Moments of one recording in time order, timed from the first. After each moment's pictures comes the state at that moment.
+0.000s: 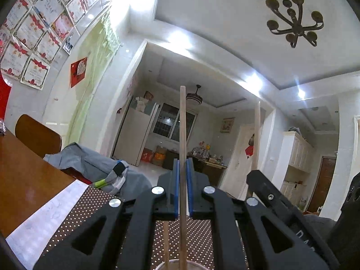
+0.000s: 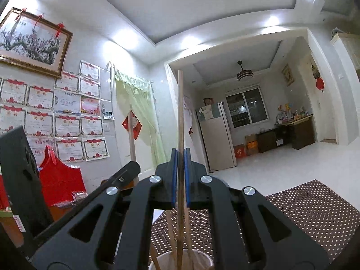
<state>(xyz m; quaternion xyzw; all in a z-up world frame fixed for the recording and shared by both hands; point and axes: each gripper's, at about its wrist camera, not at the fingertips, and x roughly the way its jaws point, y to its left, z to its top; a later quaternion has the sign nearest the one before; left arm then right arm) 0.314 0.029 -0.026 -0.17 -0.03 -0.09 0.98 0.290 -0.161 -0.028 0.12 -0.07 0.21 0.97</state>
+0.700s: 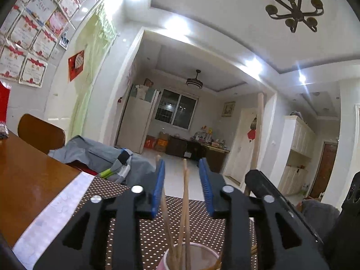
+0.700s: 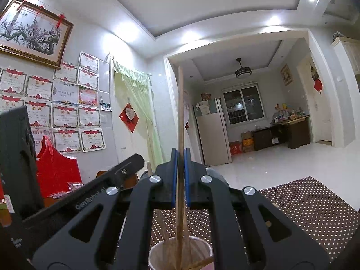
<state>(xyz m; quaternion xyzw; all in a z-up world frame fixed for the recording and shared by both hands) 0.305 0.030 -0.024 -0.14 0.01 -0.09 0.99 0.278 -0.157 -0.036 0.10 -0.05 0.20 0.97</state>
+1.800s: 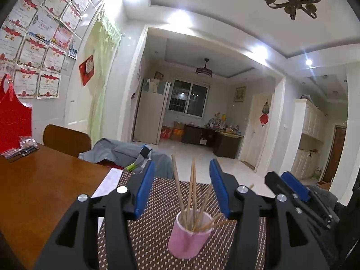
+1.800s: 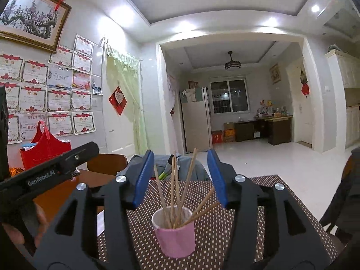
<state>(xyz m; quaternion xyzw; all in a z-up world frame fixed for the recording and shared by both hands) 0.191 0.035 0.024 -0.10 0.07 -0.04 0.99 0.185 -0.179 0.003 0.06 0.01 0.15 0.99</state>
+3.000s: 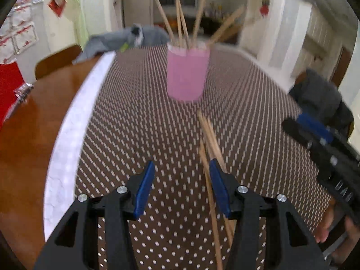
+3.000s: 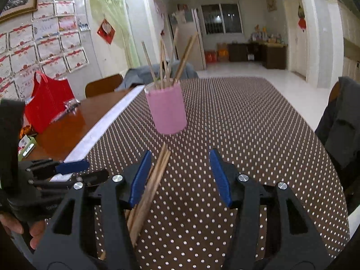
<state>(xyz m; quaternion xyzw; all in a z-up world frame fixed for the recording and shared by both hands) 0.145 0.000 -0.112 0.01 0.44 -0.08 0.89 0.119 -0.208 -0.095 0.06 0.28 0.14 0.95</state>
